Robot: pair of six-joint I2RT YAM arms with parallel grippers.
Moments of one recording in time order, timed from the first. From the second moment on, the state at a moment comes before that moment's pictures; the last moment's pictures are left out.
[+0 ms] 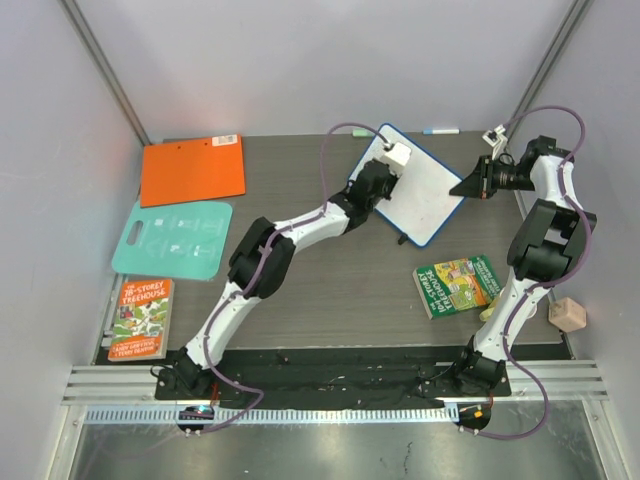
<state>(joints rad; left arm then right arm) -0.79 2.47 2.04 0.23 -0.24 0.07 -0.37 2.10 1.80 -1.09 -1.14 -0.73</state>
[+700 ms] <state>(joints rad) -0.99 2.35 1.73 0.28 -0.07 0.08 -0.36 2.17 1.89 -1.16 -1.15 -0.75</state>
